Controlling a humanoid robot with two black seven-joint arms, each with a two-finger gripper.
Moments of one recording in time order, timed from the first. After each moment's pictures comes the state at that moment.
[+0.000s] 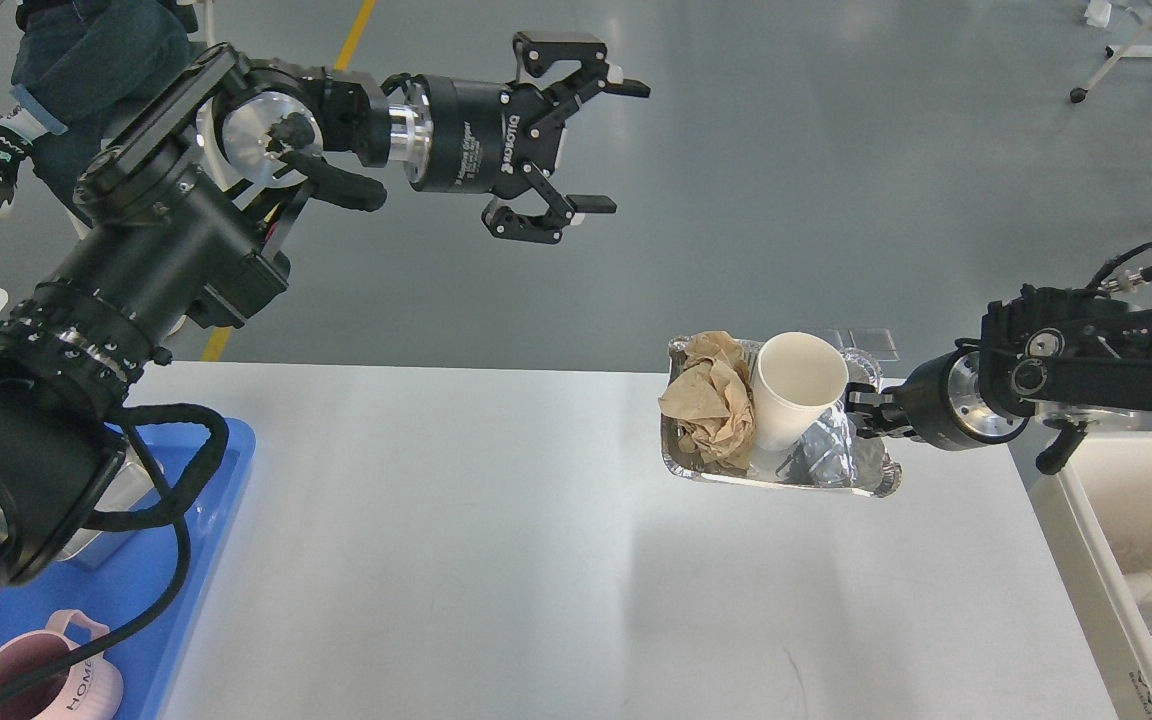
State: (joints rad) left arm -1.28 0.04 -0.97 -0.57 0.24 -0.75 0.68; right arm 1.56 -0.65 -0.64 1.45 -0.37 0.18 -0.30
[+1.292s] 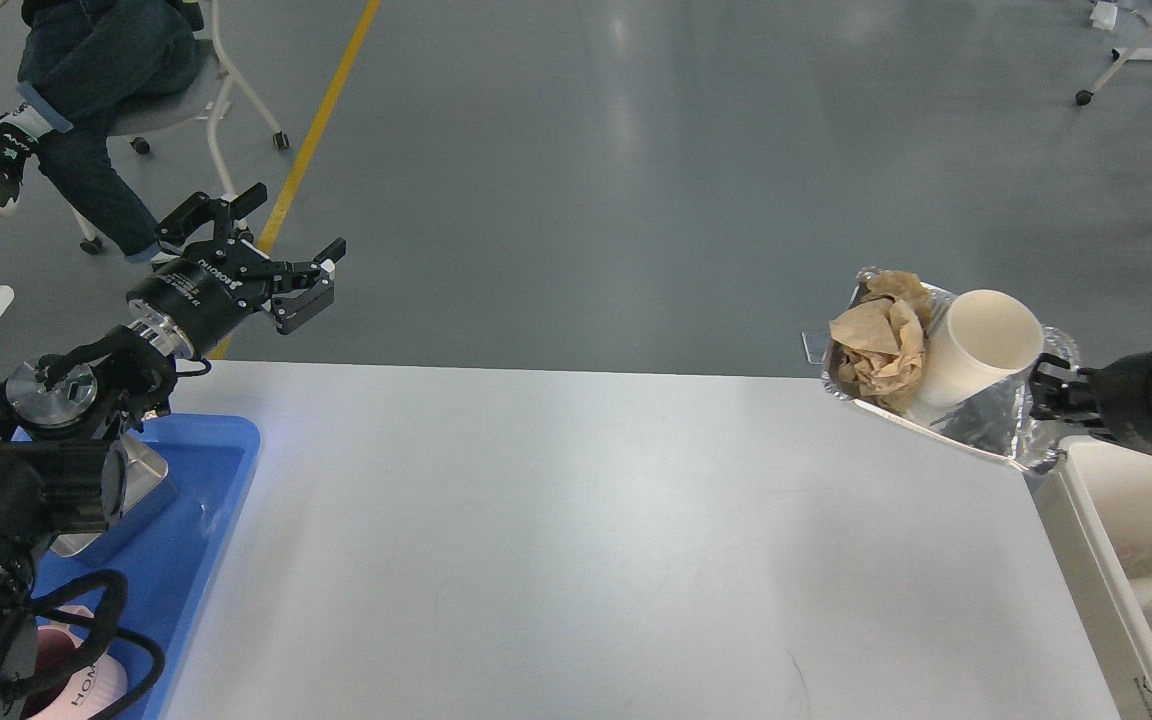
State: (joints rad) left arm -0.78 0.17 -1.54 -0.44 -0.22 -0.50 0.70; right arm 1.49 -1.05 -0.56 1.45 -0.37 0.14 -0.30
